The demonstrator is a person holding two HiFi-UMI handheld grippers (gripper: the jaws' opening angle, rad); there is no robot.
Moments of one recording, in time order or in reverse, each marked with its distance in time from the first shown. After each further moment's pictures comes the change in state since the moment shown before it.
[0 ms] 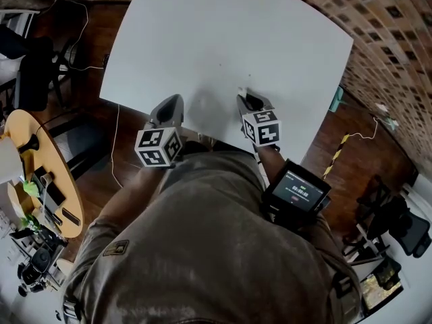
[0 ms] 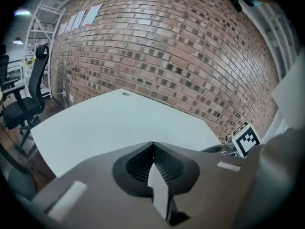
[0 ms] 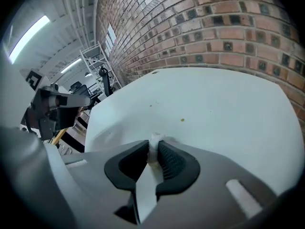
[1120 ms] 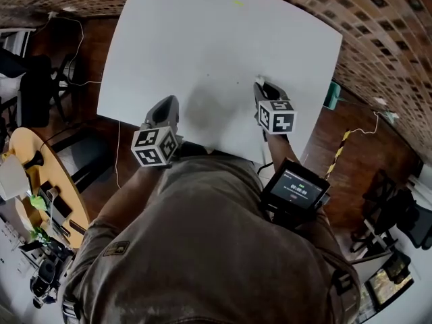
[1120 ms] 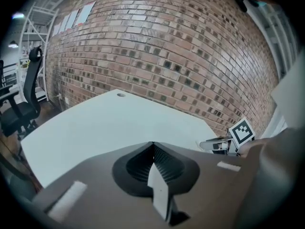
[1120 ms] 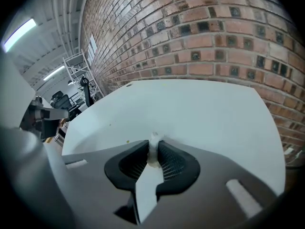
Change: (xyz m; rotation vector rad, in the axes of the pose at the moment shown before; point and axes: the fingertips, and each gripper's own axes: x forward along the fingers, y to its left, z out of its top) left arm 0.027 -0.010 0.022 0.035 0.020 -0.009; right arm -0.023 -0.102 0.036 0.110 -0.101 -0.166
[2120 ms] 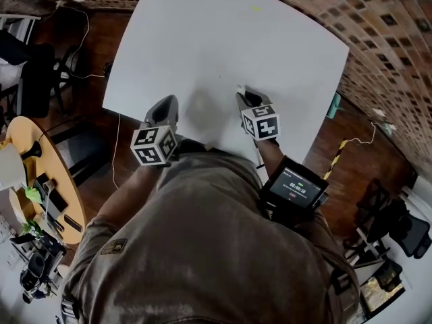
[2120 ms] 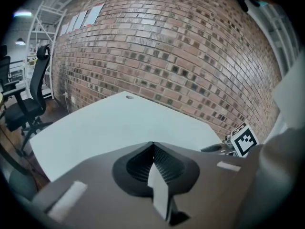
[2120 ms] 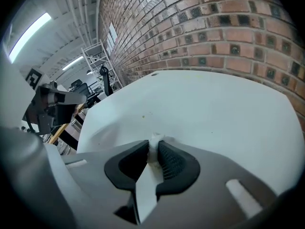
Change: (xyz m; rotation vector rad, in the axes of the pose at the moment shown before) left arm -0.017 0.032 0.004 -0.046 -0.026 0.030; right arm 0.026 0.090 -0.016 -0.153 0.099 0.166
